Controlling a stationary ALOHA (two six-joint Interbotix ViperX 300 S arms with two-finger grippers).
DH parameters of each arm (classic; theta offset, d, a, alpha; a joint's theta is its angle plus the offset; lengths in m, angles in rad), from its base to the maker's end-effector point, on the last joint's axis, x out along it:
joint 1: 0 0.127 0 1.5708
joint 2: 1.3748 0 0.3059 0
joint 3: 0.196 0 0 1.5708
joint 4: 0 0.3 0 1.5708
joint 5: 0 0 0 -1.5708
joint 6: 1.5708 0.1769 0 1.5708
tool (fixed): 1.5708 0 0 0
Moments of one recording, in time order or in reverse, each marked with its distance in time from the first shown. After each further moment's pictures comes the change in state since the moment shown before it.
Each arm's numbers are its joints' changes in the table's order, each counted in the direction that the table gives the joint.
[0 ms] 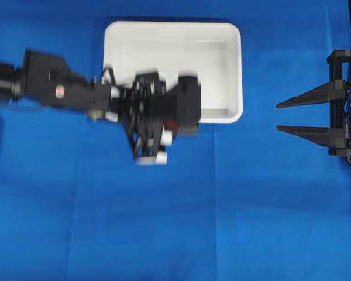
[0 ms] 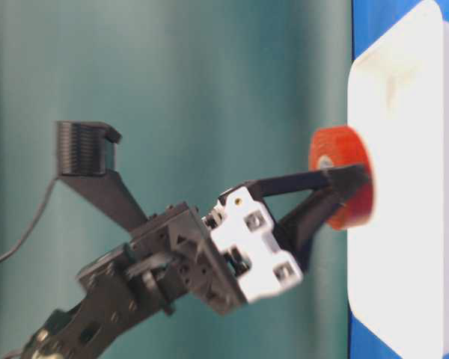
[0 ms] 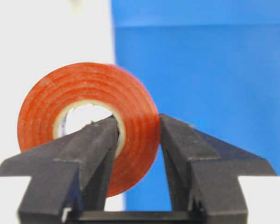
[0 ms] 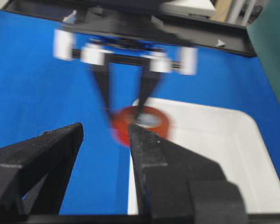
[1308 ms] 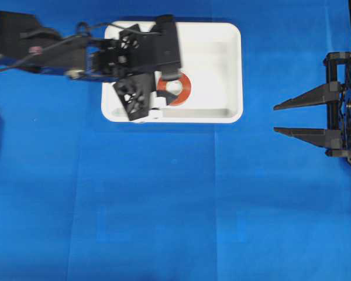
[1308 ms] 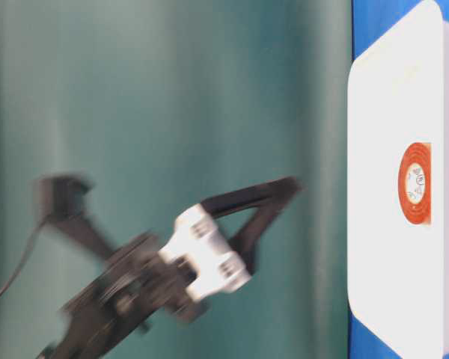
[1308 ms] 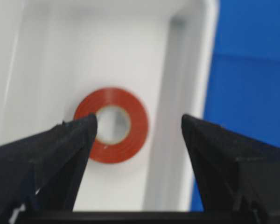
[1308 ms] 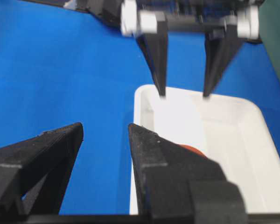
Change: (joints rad) left arm 0.087 0.156 -0.115 -0.002 -0.130 0.003; right arm 0.000 -0.020 -0.002 0.000 0.015 0.002
